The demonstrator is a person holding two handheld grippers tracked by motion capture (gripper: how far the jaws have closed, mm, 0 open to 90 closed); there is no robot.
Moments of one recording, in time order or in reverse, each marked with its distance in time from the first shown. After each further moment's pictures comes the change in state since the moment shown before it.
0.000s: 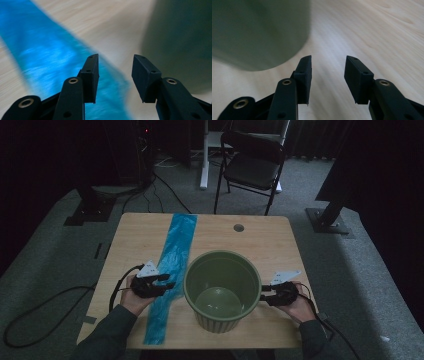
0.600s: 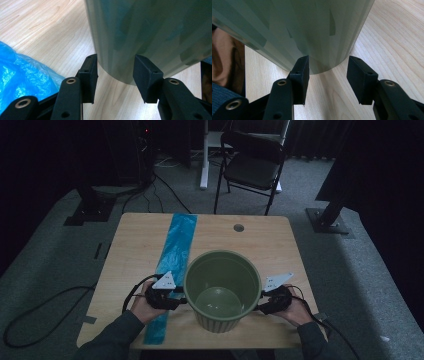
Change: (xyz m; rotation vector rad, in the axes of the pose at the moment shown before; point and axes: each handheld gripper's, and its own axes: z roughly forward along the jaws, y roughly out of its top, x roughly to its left) left arm -0.037 0.010 0.017 0.056 -0.146 0.152; right arm 0.023 0.013 0.005 -0.004 0.203 -0.072
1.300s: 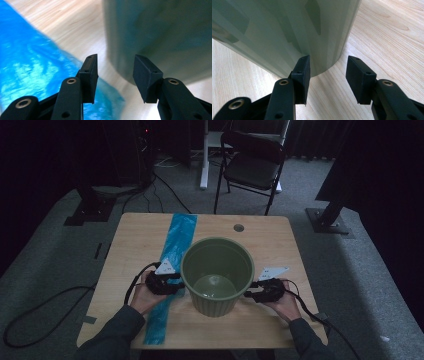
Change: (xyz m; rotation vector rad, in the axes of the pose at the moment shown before) left arm 0.042 0.006 0.015 0.046 0.205 -0.119; right arm -0.017 0.014 0.018 -0.072 -0.170 0.105
